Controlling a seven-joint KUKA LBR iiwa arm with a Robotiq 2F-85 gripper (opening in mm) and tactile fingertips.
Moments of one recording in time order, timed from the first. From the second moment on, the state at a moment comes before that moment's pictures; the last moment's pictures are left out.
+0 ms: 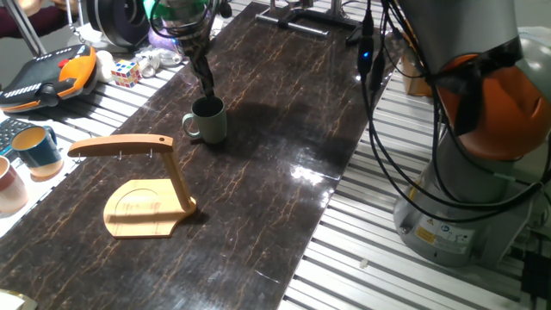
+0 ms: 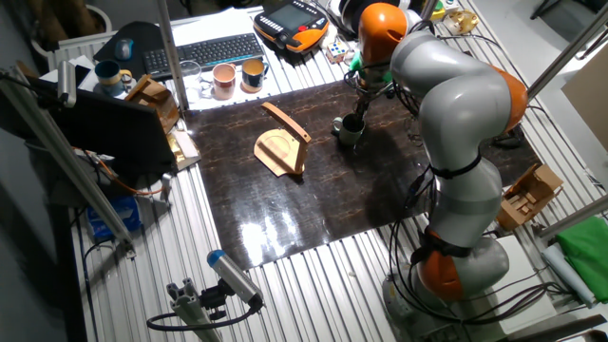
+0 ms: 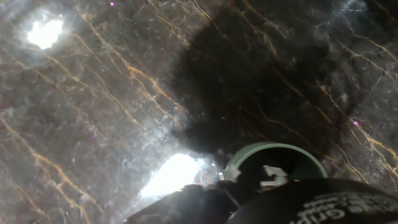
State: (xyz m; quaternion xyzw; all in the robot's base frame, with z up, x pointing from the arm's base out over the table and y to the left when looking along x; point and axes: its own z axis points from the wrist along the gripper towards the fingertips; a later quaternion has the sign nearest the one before) arm 0.600 -0.034 0.140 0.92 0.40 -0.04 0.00
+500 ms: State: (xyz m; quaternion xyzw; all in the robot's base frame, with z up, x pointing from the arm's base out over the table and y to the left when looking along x) arm 0.602 -0.033 0.136 0.92 0.38 -0.05 0.00
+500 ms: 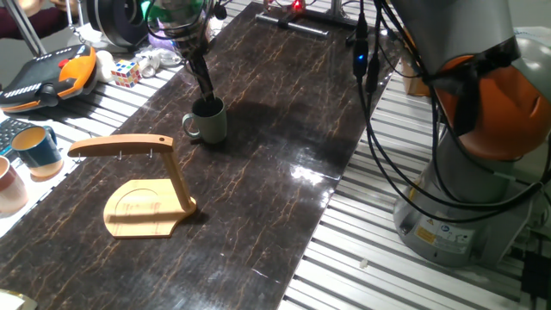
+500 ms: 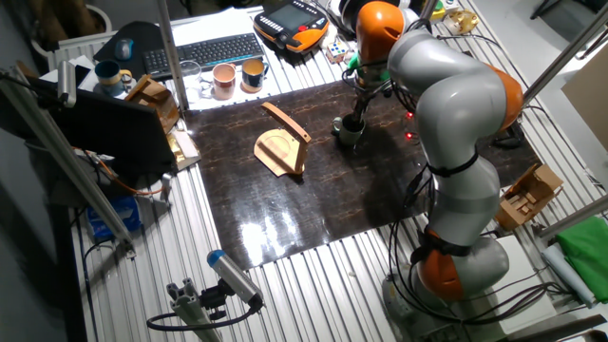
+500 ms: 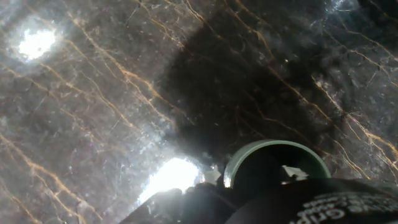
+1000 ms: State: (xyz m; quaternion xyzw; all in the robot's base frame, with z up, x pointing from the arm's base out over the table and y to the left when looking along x) arm 0.601 -0.034 0.133 0.93 0.36 -0.05 -0.02
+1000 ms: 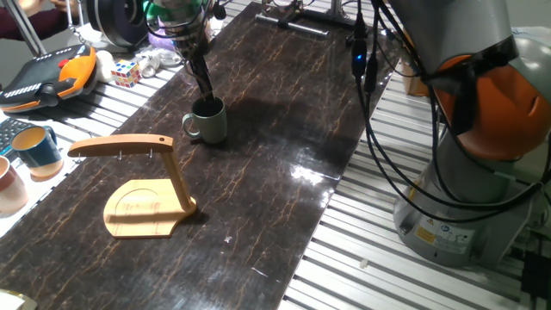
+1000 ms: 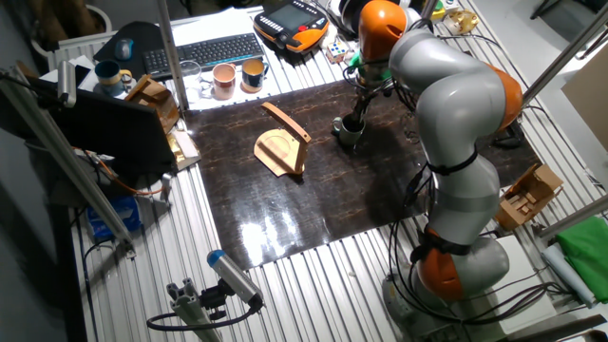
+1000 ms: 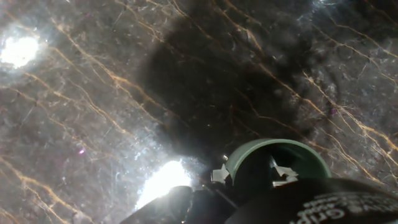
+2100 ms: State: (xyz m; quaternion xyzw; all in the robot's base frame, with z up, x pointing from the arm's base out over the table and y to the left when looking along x) arm 0.604 -0.037 0.117 0.94 0.33 -0.05 0.00
